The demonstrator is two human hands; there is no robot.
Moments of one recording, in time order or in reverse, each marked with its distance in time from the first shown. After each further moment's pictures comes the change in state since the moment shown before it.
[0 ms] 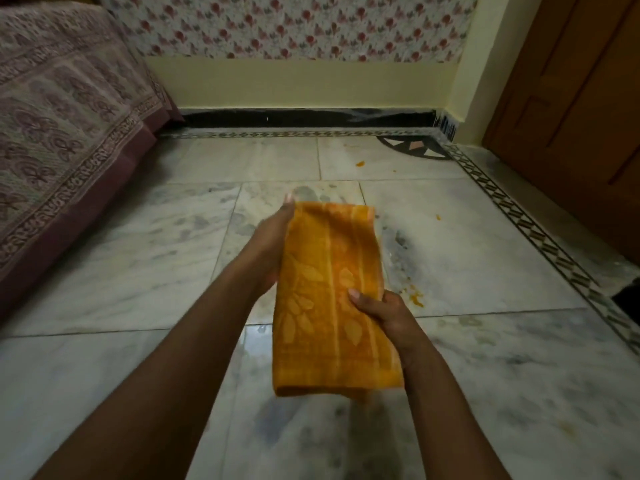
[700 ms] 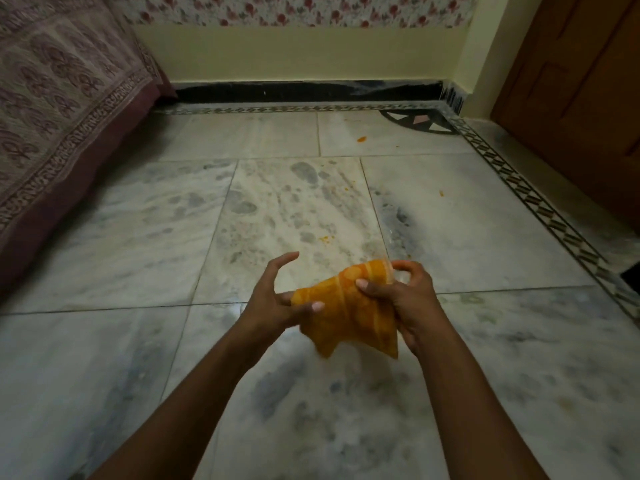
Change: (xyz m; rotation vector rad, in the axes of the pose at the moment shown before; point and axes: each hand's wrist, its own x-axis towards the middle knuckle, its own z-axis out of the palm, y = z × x) left_hand -0.033 -0.129 -0.020 0.157 -0.134 0.068; right_hand 0.008 0.010 -0.027 -0.103 0.377 -0.061
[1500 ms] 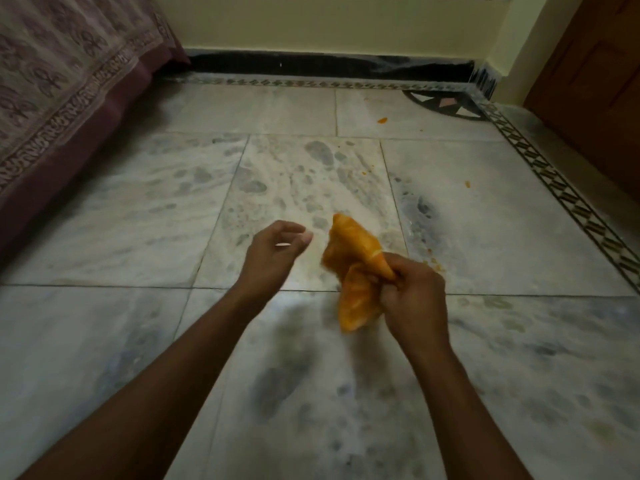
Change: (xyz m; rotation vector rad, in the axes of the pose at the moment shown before) left_hand 0.065 0.004 -0.023 0.189 0.323 0.184; right_hand 0.007 0.021 0.019 -0.687 0.061 -0.624
